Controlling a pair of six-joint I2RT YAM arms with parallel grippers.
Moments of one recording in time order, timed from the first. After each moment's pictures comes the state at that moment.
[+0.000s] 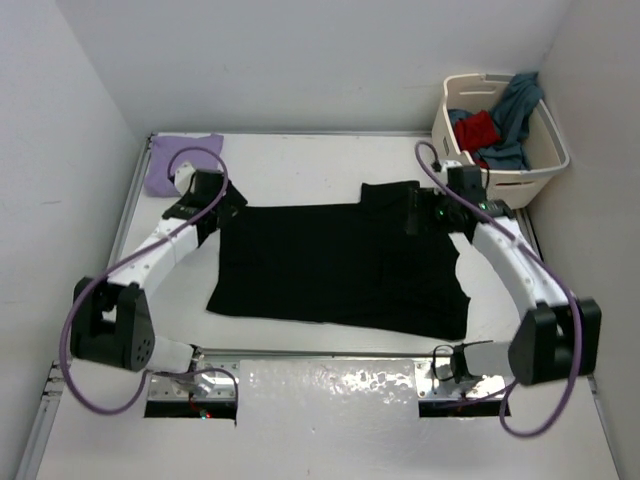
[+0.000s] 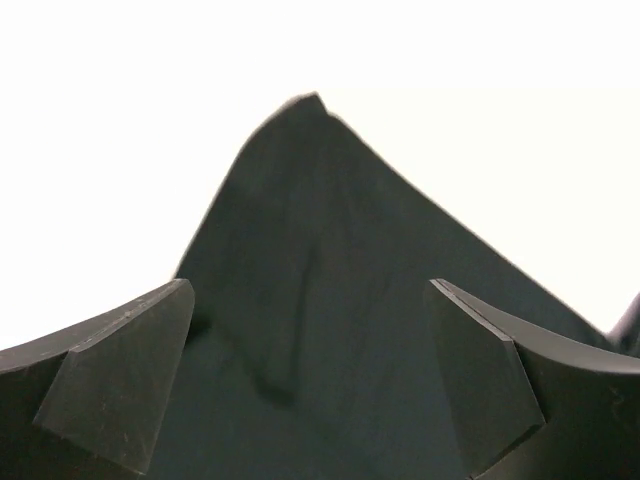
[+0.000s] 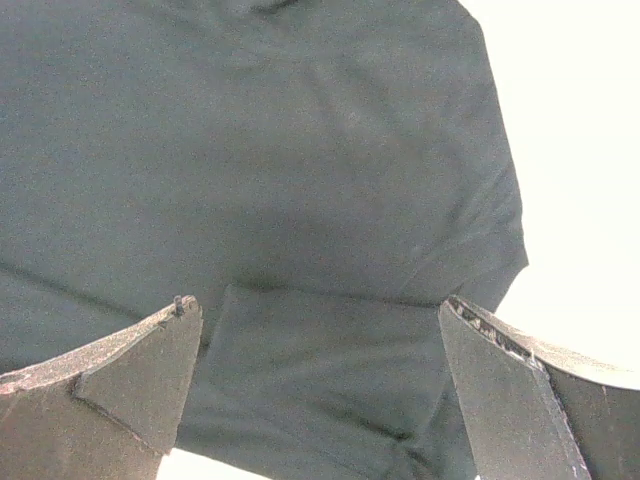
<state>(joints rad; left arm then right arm) -0.19 1.37 0.94 -0.38 -0.37 -0.83 0.12 1.30 0.97 -0.55 -0.09 0.12</state>
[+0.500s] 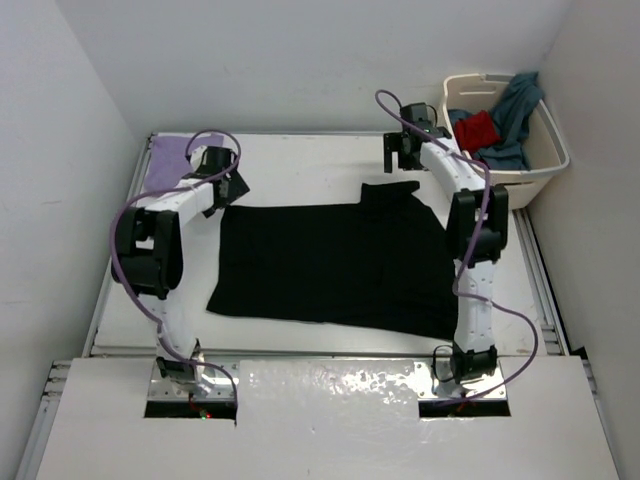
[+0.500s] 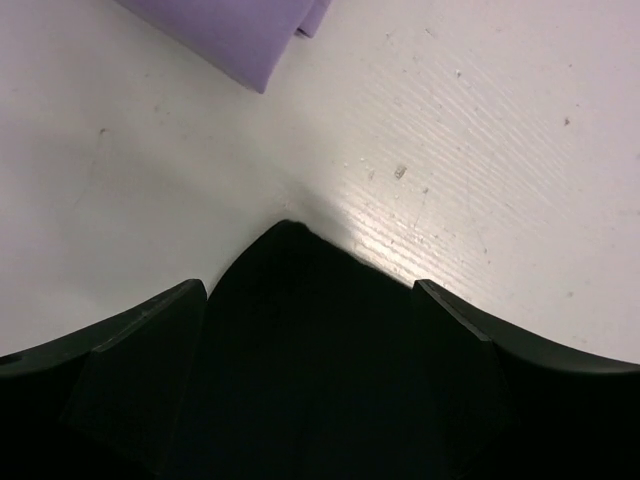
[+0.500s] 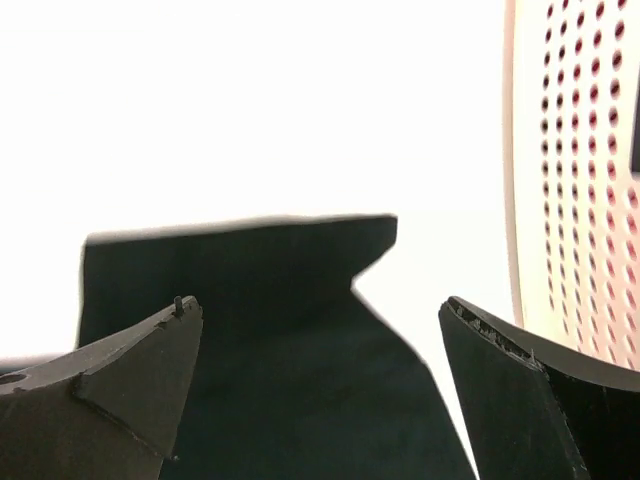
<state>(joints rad) -0.10 1.84 1.28 -0.35 -0.34 -0.68 0.16 2.21 1.90 -0.63 0.19 0.08</state>
